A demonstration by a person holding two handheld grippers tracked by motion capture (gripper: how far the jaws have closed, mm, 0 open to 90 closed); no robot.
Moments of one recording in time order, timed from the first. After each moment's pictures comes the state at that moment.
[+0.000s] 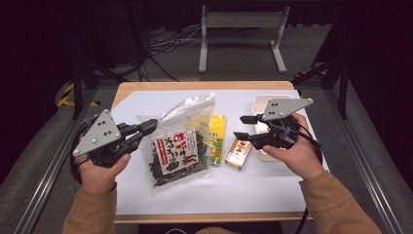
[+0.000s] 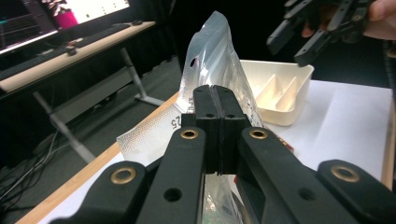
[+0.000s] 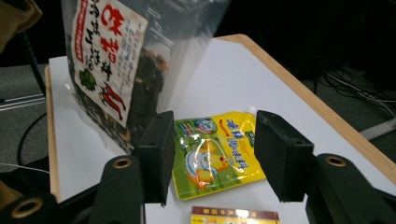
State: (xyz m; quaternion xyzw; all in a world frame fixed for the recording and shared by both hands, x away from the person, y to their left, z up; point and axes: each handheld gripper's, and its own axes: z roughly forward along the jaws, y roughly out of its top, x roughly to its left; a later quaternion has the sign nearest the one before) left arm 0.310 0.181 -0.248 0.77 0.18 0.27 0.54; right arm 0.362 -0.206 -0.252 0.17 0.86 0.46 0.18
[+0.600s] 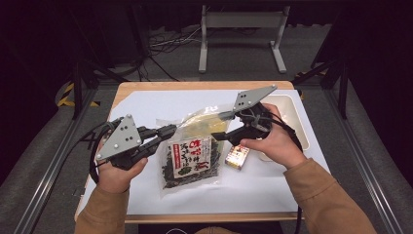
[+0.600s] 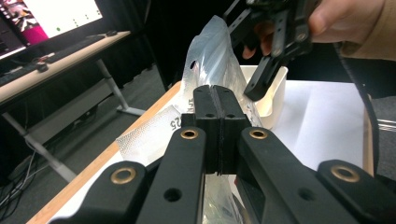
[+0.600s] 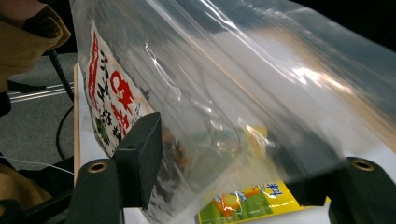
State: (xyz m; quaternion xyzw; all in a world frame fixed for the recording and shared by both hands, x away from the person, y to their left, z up) left arm 0.309 0.153 -0.255 0.78 0.13 0.26 0.55; right arm 0.390 -0.155 -0.251 0.14 0.88 0.44 0.11
